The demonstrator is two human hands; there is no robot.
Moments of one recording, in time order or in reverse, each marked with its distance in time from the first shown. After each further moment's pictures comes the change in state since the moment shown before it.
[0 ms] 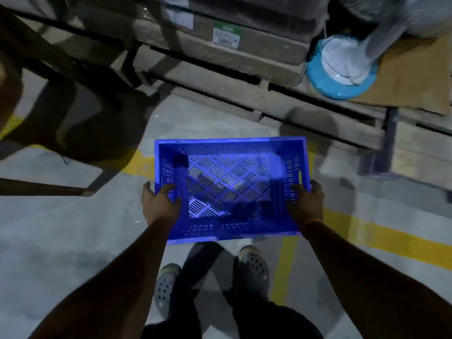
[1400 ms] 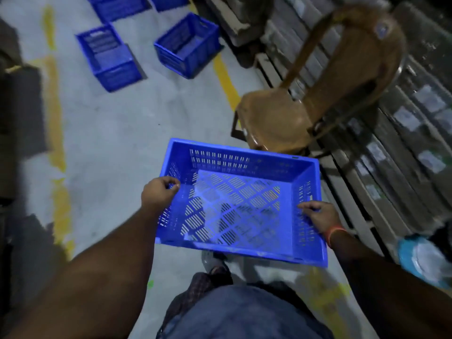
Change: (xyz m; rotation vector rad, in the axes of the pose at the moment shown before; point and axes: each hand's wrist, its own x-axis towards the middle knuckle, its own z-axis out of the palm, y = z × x) left_hand -0.434 -0.287 -0.482 -0.478 0.439 -0.549; right_hand -0.405 -0.369 -0.198 0.053 -0.464 -0.741
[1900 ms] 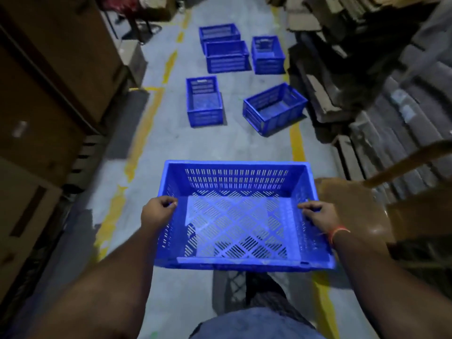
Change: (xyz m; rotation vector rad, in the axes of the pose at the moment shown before) left_hand 0.112 -0.097 -0.153 -0.295 0.365 -0.341; right_hand 0.179 -0.323 0.150 -0.106 -0.257 -0.396
